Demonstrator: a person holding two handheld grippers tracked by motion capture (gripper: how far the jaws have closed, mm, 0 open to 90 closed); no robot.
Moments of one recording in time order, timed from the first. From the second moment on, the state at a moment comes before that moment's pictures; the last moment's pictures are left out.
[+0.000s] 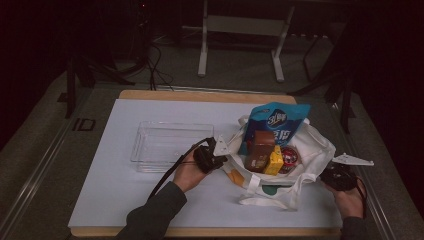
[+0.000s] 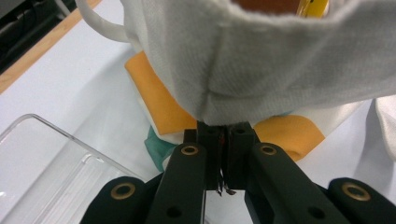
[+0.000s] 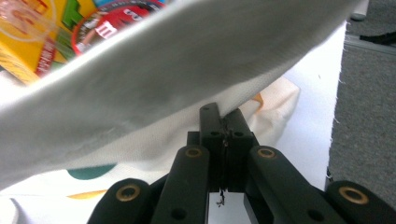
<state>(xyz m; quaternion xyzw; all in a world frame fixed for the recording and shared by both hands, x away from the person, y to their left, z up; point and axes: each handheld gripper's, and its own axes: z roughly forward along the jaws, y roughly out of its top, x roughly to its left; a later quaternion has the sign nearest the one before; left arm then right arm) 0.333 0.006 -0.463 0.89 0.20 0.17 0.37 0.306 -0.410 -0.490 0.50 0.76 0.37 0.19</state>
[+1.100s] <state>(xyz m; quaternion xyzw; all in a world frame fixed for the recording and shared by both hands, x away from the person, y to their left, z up) 0.324 -0.022 -0.483 0.89 0.23 0.19 0.33 0.316 -0.403 -0.501 0.53 0.75 0.34 0.19</state>
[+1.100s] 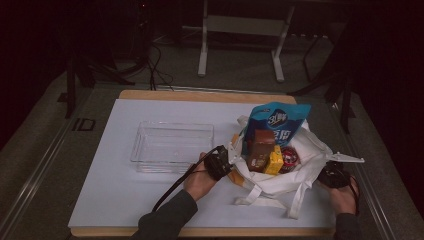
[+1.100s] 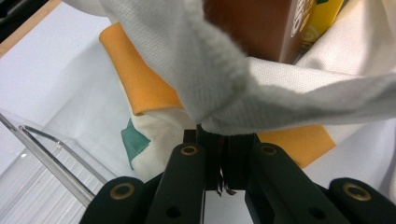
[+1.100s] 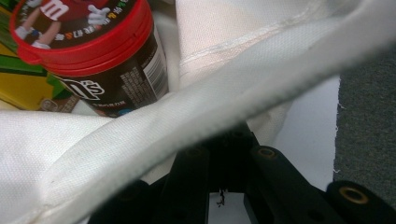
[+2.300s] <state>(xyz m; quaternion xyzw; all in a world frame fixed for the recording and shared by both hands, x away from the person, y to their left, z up) 0.314 0.046 -0.417 0.84 0.22 0.16 0.48 0.282 -0.422 -0.413 0.47 0.73 0.44 0.24</state>
